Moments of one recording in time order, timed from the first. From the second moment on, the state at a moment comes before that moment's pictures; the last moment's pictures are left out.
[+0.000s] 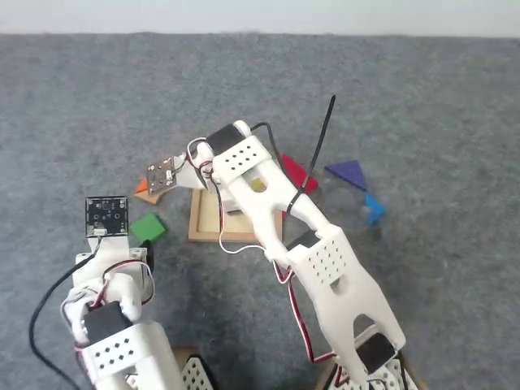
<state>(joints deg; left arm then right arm) -32.4 -87.2 91.5 58.6 -15.0 -41.8 54.1 -50.4 91.6 64.0</state>
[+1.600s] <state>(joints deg) -32.4 -87.2 91.5 58.6 -15.3 -43.0 70.7 -81.0 98.5 31.1</state>
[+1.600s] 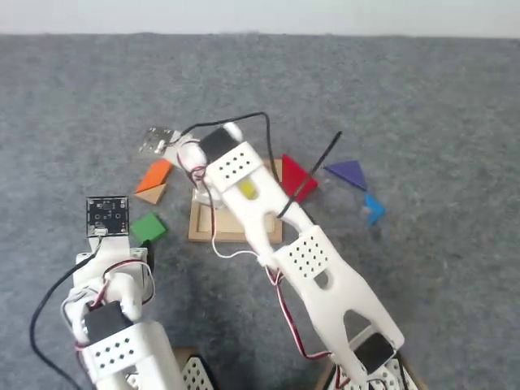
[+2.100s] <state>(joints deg) -32.4 -87.2 91.5 58.6 -15.3 -40.4 75.7 -93.4 100.4 32.1</state>
